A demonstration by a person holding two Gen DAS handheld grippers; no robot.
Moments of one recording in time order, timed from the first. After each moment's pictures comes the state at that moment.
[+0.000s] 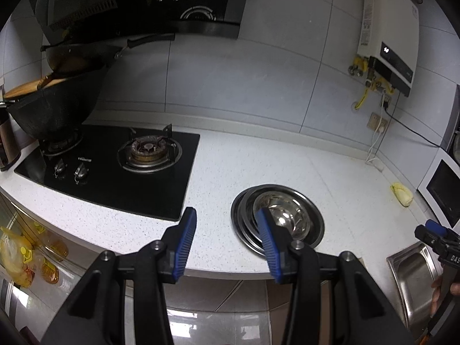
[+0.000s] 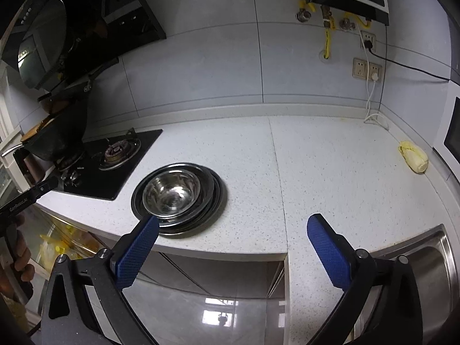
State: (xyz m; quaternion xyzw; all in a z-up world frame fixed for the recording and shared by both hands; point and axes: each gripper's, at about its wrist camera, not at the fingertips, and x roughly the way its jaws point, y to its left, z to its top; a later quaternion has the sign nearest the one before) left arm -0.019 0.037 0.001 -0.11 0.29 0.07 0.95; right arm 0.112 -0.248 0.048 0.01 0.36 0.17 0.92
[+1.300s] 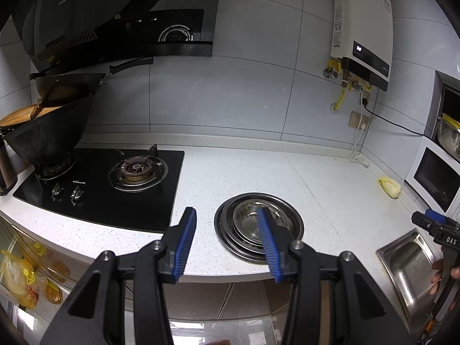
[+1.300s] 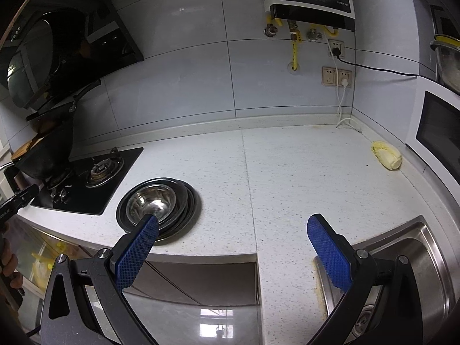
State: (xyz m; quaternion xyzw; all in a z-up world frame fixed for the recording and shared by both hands) left arm -0.040 0.002 0.029 -0.07 0.26 0.04 0.96; right arm 0.088 -0.285 0.067 0.02 0.33 0.11 0.94
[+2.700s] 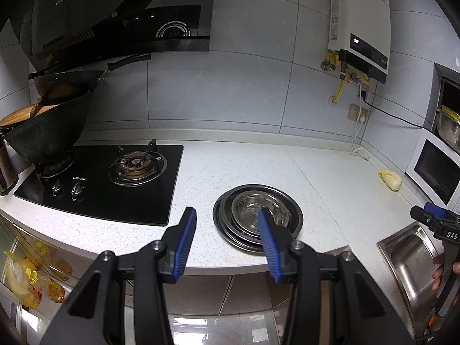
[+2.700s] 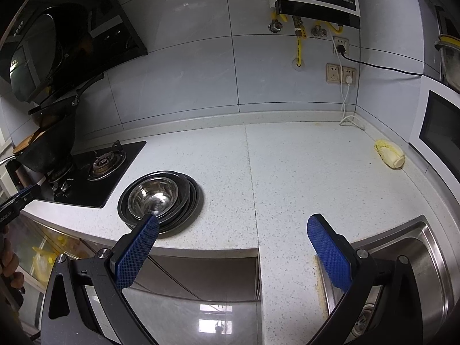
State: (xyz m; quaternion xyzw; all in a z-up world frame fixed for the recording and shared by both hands) left arm -0.045 -0.006 0.021 -0.06 0.27 0.04 0.96; right arm 0.089 -0.281 0.062 0.02 0.34 0.12 0.93
